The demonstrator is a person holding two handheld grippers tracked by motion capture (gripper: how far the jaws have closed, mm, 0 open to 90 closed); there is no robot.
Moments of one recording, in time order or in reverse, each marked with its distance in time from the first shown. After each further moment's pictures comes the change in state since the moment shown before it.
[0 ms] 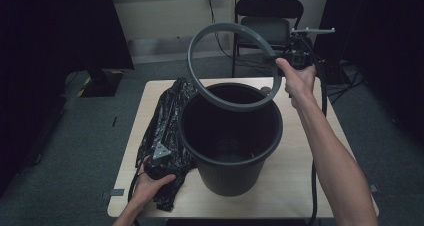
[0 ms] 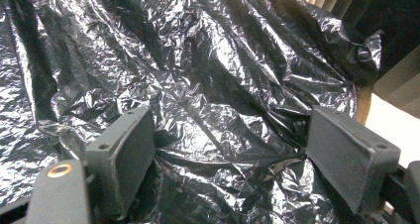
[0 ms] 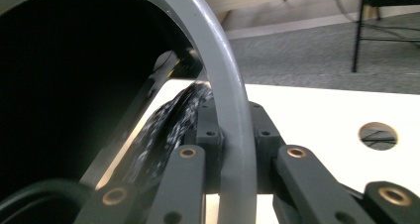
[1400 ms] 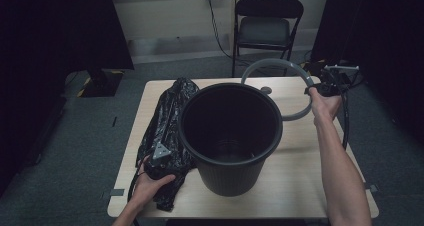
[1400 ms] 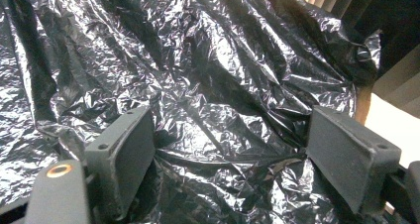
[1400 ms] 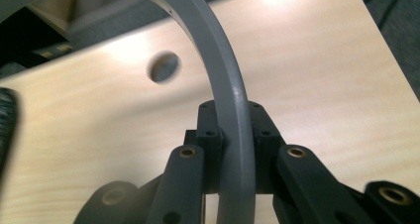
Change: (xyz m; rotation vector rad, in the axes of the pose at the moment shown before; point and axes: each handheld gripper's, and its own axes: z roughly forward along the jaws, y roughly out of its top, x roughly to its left) left arm 0.000 0.000 0.000 -0.001 -0.001 -0.001; right arm -0.163 -0.076 0.011 0.096 -0.475 0.248
